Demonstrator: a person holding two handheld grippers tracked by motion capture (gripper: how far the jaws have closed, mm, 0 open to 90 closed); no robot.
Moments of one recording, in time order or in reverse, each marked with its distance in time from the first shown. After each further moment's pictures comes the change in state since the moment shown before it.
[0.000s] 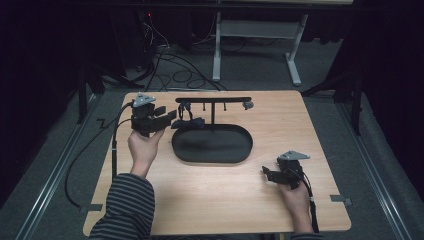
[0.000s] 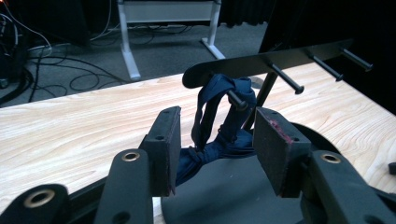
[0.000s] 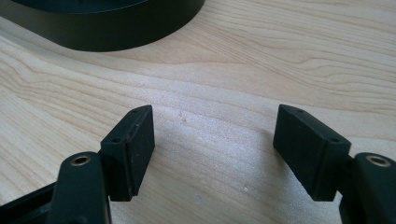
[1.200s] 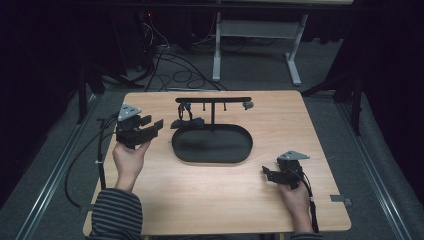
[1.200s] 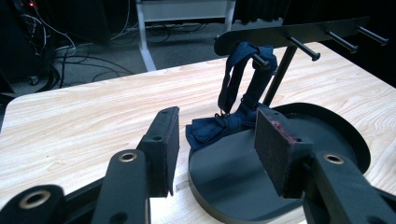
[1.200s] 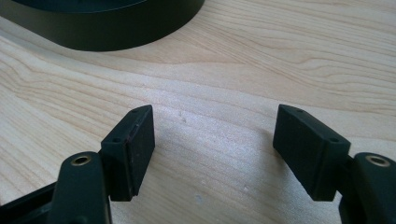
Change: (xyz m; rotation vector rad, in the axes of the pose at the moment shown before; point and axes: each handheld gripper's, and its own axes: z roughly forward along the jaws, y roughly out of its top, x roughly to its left) left arm 0.012 -0.025 -0.037 -0.003 0.059 0.012; right arm 0.000 0.000 0.000 0.001 -0.003 -0.001
